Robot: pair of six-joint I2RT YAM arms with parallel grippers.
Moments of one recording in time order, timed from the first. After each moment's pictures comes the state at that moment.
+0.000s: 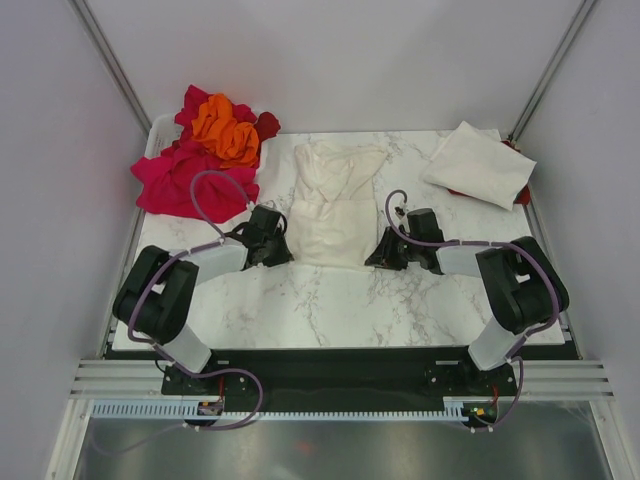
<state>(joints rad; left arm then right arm) -0.45 1.61 0.80 -0.13 -0.02 -0.67 0.34 1.67 0.69 0.15 -0.44 0.61</state>
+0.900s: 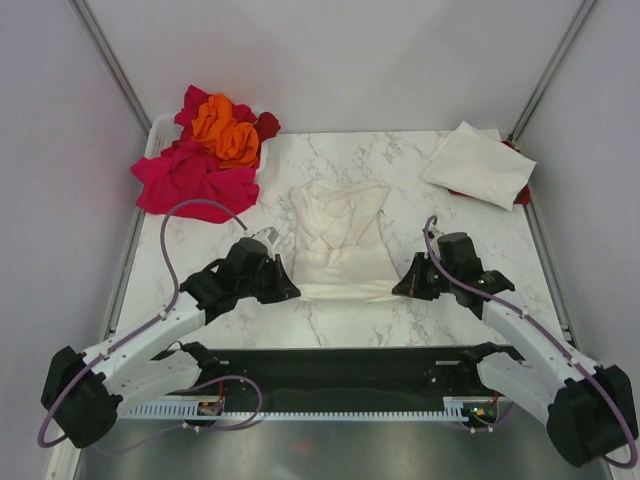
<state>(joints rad) -0.67 0.99 0.61 -0.39 0.13 -0.76 0.35 1.00 0.53 -0.39 -0.37 0.58</state>
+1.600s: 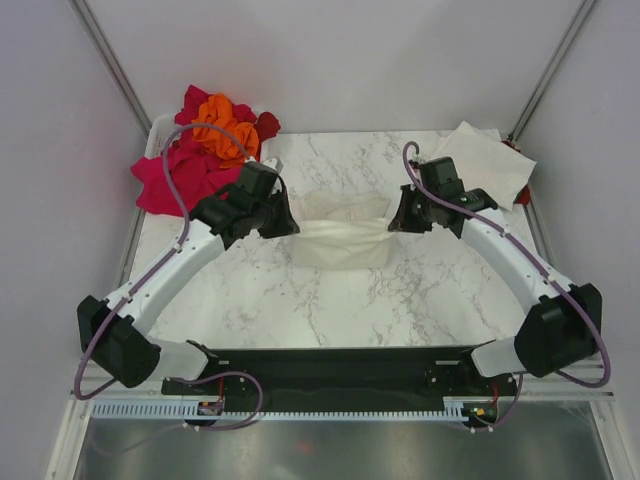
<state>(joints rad) -0.58 1.32 1.25 -0.73 0.02 -0.63 0.35 1.36 1.16 -0.67 -0.19 0.46</state>
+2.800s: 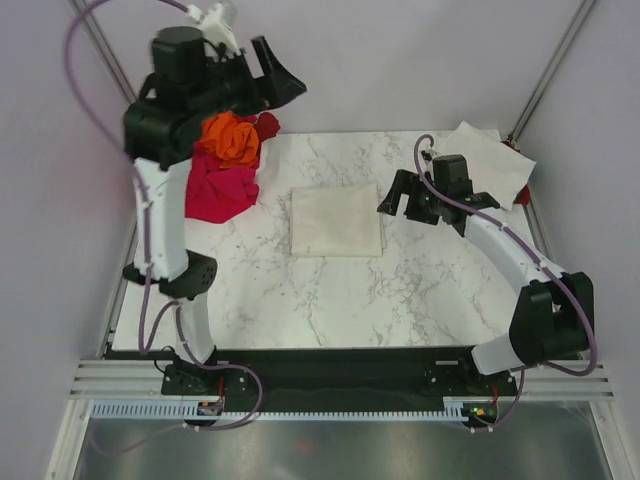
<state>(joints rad) -0.36 2.07 2.97 -1.25 0.25 -0.49 0.23 1.50 1.18 -0.41 -0.26 0.47</state>
